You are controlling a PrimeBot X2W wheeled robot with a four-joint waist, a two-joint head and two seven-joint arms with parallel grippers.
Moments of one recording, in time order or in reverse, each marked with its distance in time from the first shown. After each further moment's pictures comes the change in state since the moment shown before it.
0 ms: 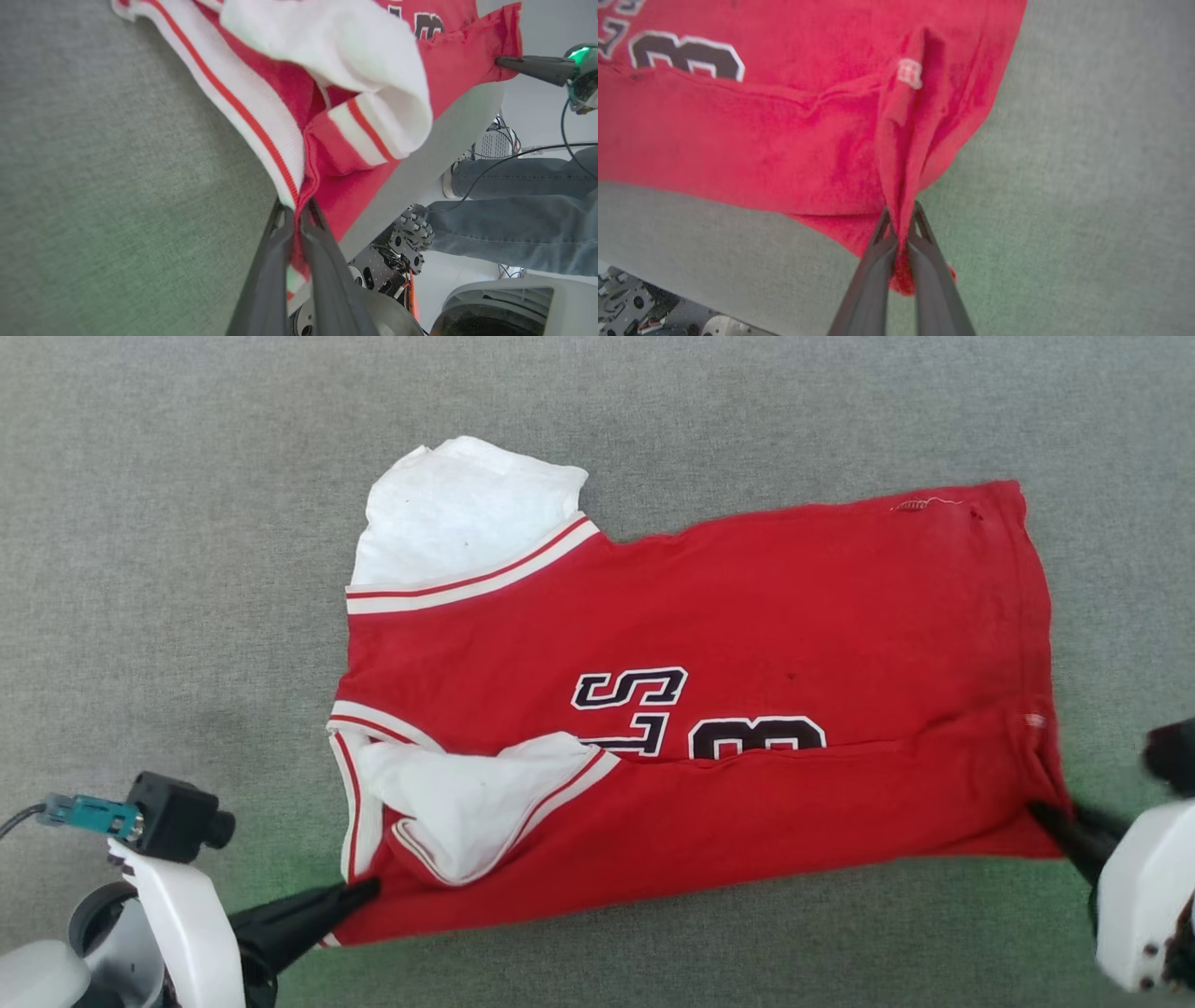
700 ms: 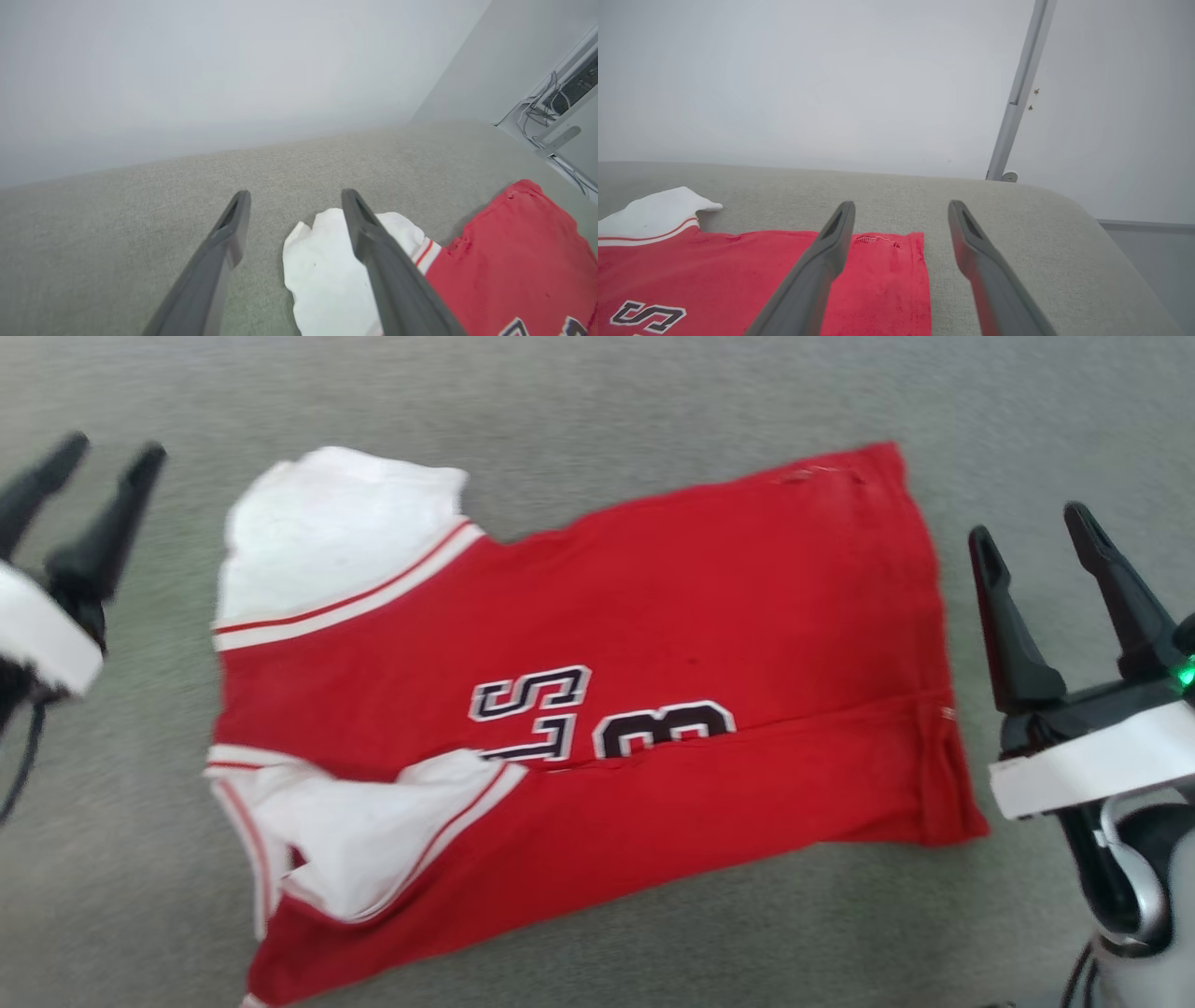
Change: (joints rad) left arm -0.371 -0.128 0.235 0.406 0.181 0.056 -0.241; right arm -0.261 0.257 0.057 0.087 -0.279 0.000 -0.750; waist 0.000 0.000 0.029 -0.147
